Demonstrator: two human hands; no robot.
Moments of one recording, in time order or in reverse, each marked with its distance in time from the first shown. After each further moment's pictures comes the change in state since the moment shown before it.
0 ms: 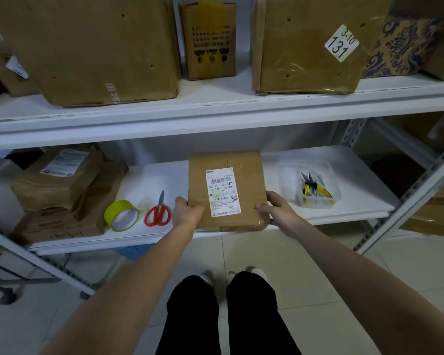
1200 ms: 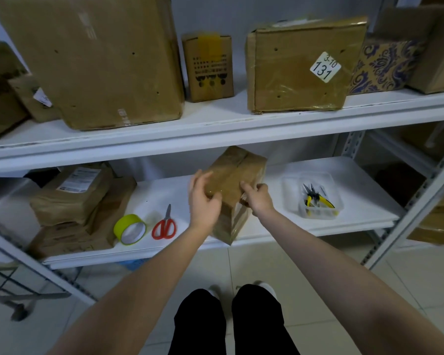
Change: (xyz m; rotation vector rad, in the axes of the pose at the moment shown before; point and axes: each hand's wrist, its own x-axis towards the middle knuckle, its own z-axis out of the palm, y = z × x) left_hand -0.046 0.057 -0.001 -0.202 0.073 0.621; right_hand 0.015 -0.061 0.060 -0.116 0.265 -0.031
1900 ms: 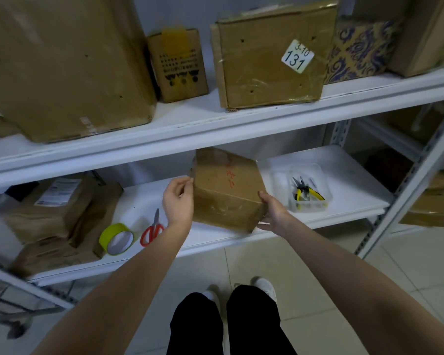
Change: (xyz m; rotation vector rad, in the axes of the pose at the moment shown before) left_hand 0.027 -0.013 0.007 -0.118 0.197 -0.198; right_hand 0.024 0.055 -0.059 0.386 -0.161 0.368
